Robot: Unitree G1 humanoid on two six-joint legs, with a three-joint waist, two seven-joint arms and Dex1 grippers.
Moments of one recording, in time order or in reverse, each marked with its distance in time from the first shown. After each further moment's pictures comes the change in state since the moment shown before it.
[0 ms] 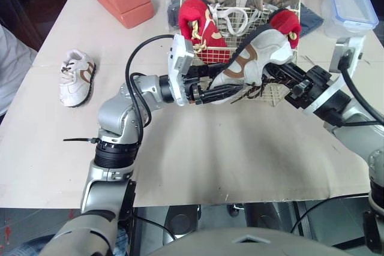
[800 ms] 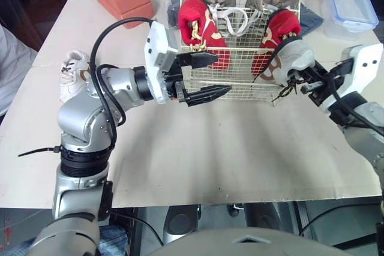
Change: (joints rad) left arm 0.018 0.169 0.067 -0.209 -0.074 0.090 0.091; right arm 0.101 -0.056 -0.034 -0.024 -0.421 0.029 -0.079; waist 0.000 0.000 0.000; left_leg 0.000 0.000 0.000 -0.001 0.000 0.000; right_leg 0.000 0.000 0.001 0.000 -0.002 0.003
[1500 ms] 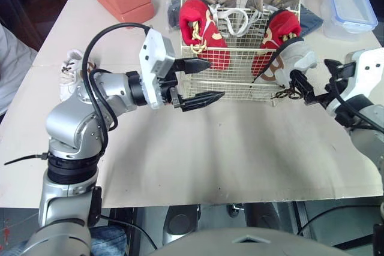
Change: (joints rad) left arm 0.051 0.075 0.004 -0.039 -0.006 0.009 0.014; right arm 0.028 0.003 -0.102 0.006 -0.085 0.106 0.082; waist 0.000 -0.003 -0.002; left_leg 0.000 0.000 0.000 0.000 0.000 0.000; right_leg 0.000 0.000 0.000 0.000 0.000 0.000
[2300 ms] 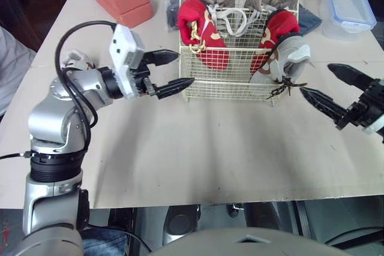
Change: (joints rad) left arm 0.050 0.089 0.106 0.212 0.111 -0.130 -0.036; right arm 0.174 -0.089 -0.251 -0.099 0.227 -0.090 0.552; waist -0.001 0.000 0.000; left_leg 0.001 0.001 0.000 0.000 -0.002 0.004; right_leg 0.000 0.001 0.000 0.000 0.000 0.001
